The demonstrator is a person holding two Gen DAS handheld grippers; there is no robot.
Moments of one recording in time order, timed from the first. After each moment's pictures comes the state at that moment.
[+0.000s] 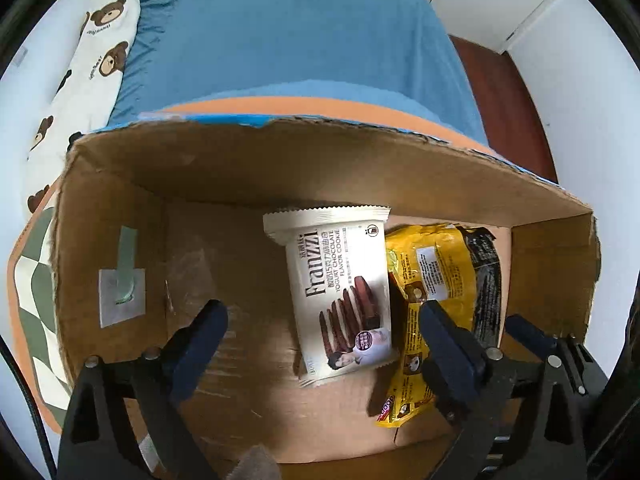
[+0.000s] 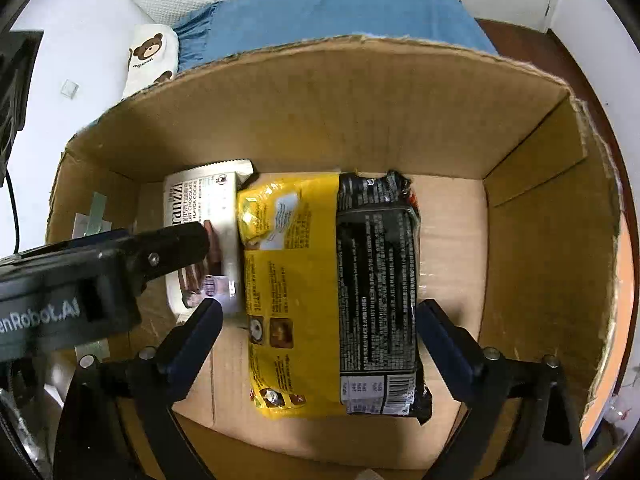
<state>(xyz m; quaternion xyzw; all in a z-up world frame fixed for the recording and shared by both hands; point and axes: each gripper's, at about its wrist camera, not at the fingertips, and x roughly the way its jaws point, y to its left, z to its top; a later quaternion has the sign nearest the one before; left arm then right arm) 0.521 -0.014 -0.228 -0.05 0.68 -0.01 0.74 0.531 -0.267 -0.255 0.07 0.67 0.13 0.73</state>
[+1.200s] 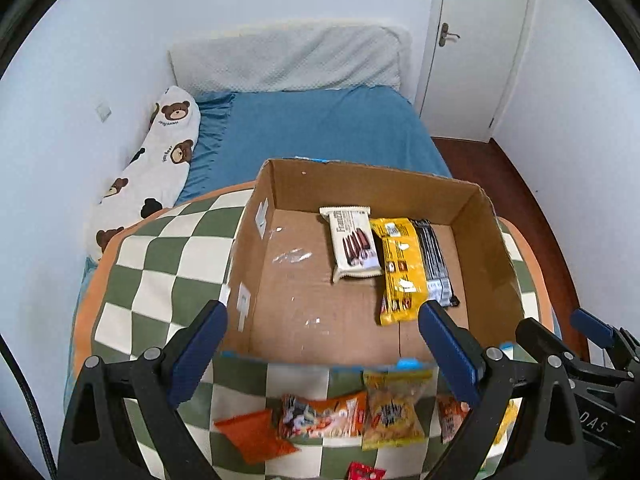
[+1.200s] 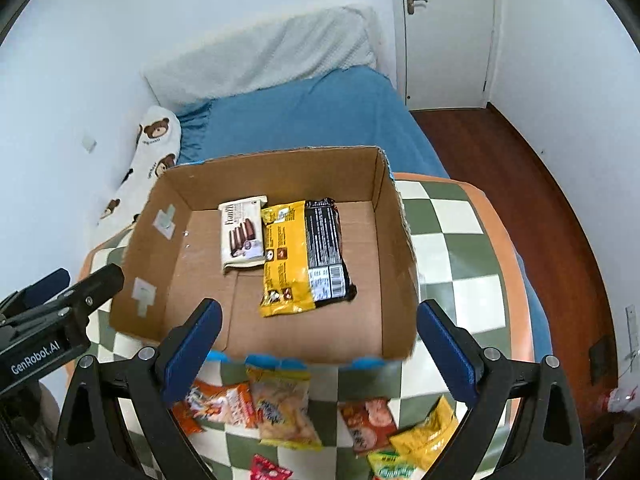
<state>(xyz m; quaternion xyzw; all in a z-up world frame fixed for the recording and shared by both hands) 0.293 -0.013 -0.066 -0.01 0.48 0.02 0.88 0.314 -0.273 -0.045 0.07 0.51 0.06 0.86</state>
